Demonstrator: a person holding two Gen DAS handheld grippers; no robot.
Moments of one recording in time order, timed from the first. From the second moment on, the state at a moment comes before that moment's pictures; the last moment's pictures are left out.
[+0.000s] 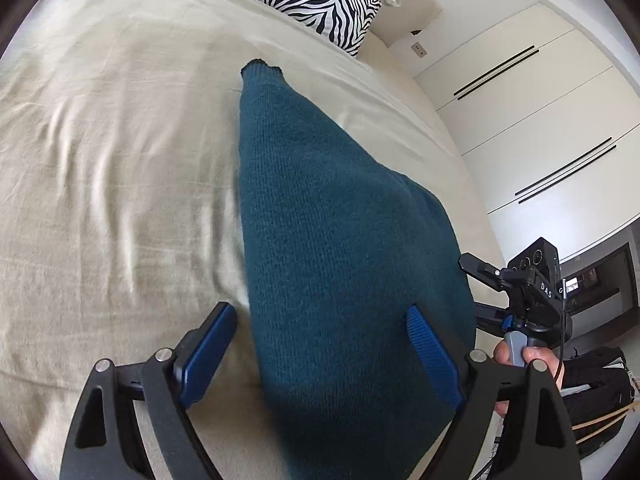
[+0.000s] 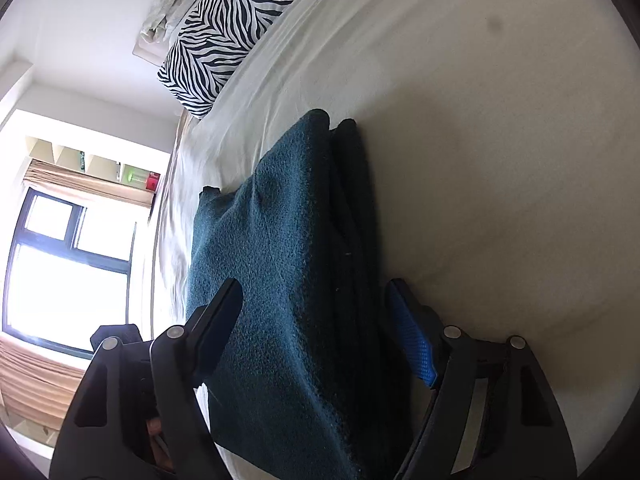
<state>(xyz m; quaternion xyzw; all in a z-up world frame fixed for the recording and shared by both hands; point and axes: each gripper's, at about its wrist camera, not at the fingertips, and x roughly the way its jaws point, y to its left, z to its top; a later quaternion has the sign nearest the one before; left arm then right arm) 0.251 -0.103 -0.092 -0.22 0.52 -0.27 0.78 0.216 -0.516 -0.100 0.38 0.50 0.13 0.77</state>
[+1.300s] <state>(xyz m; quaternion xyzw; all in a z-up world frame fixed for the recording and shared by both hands) 0.101 0.073 -0.081 -0.15 0.50 -0.17 0.84 0.097 -0.278 -0.108 0.29 0.51 0.17 0.79</state>
